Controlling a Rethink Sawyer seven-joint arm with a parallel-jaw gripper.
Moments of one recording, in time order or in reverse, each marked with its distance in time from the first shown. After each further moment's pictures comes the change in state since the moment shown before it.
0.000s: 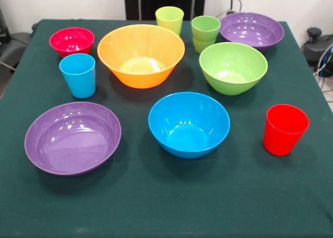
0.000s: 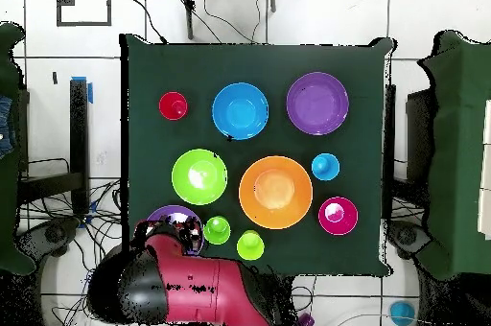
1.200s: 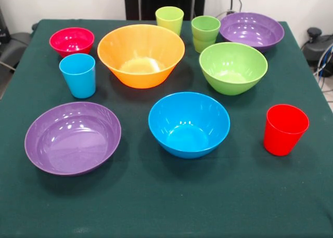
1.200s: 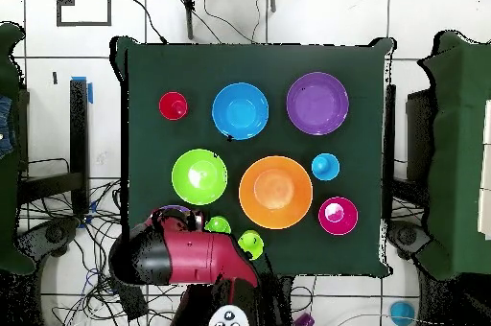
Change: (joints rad) arm 0.064 0.304 -0.054 -0.065 -0.017 -0.190 0.038
